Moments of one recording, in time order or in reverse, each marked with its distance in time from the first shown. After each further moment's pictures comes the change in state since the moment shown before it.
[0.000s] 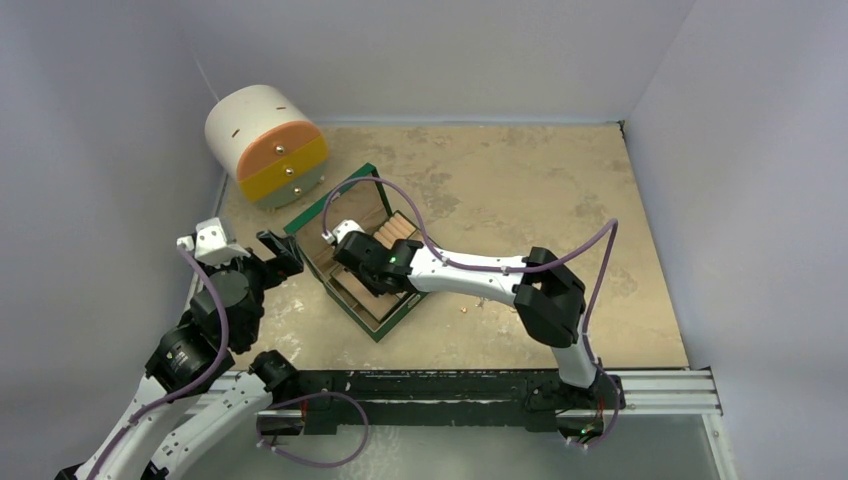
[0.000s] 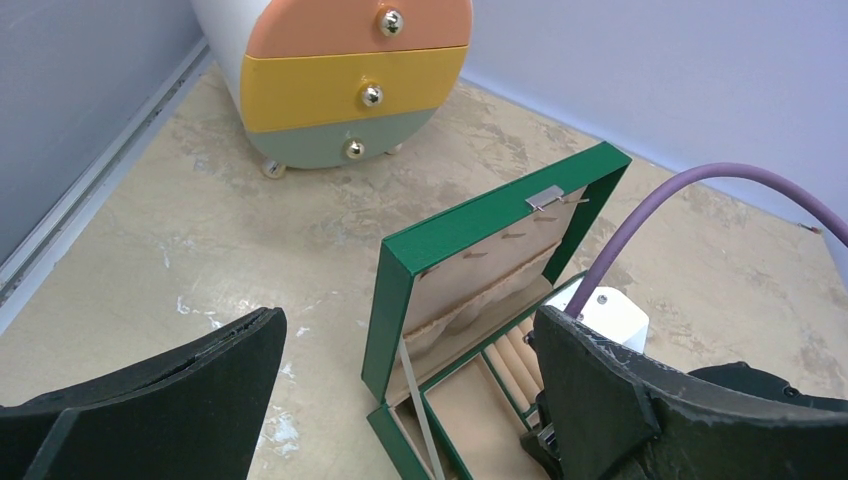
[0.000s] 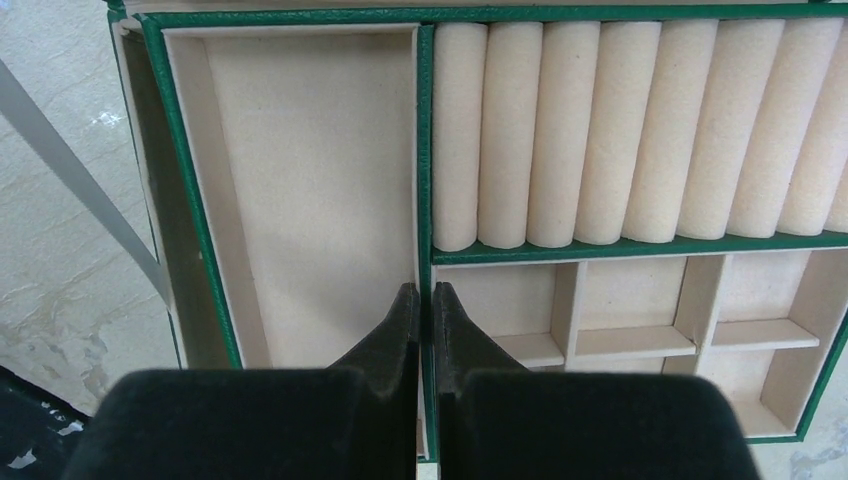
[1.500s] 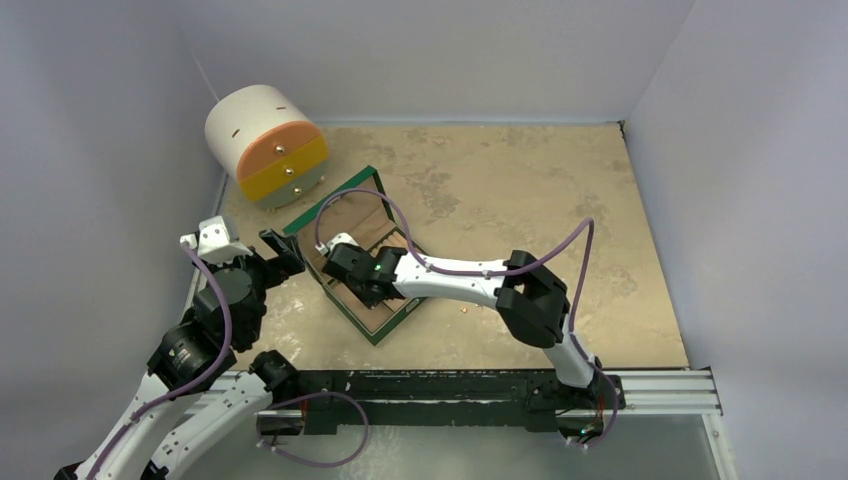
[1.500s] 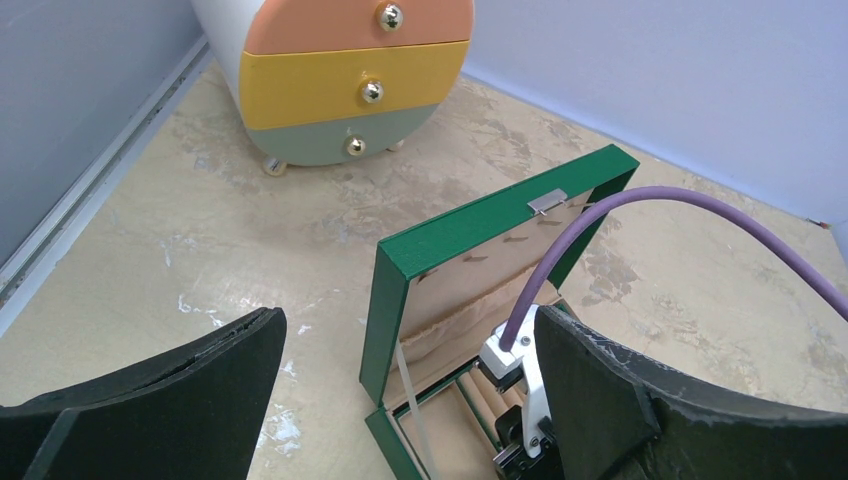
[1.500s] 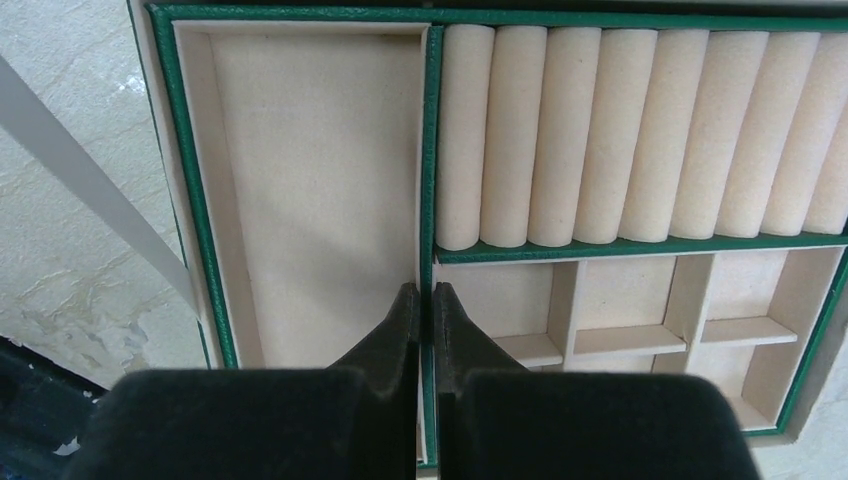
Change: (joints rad) left arm 0.000 0.015 0.000 0.000 0.001 0.000; right arm 0.045 0.090 0.083 -0.091 -0.031 0.086
